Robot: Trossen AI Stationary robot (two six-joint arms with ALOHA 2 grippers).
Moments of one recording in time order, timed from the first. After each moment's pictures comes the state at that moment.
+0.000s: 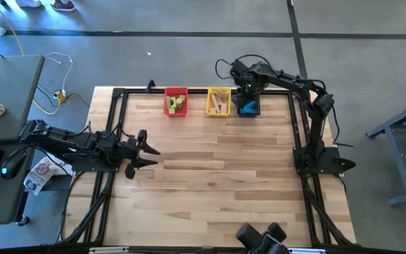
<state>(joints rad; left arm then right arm) -0.07 0.38 0.16 0.08 -0.02 -0.15 -0.73 1.92 1.56 -1.06 0.16 0.18</state>
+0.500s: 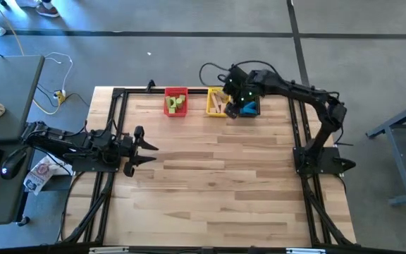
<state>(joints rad) -0.07 0.31 0.16 0.08 -0.07 -0.07 -0.53 1.74 1.56 -0.99 -0.04 0.03</state>
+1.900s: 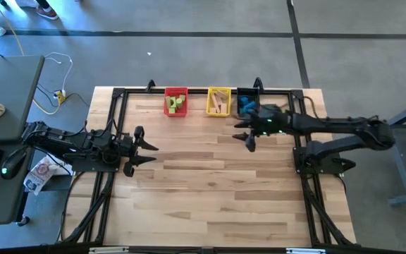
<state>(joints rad) -0.07 0.31 0.16 0.08 -0.06 -0.09 -0.26 1.14 0.70 -0.15 -0.14 0.09</state>
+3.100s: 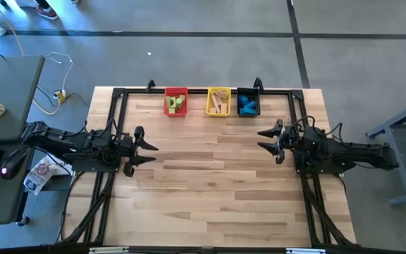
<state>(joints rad) -0.07 0.31 0.16 0.08 -0.06 -0.08 -0.16 0.20 0.01 0.24 -0.05 0.18</state>
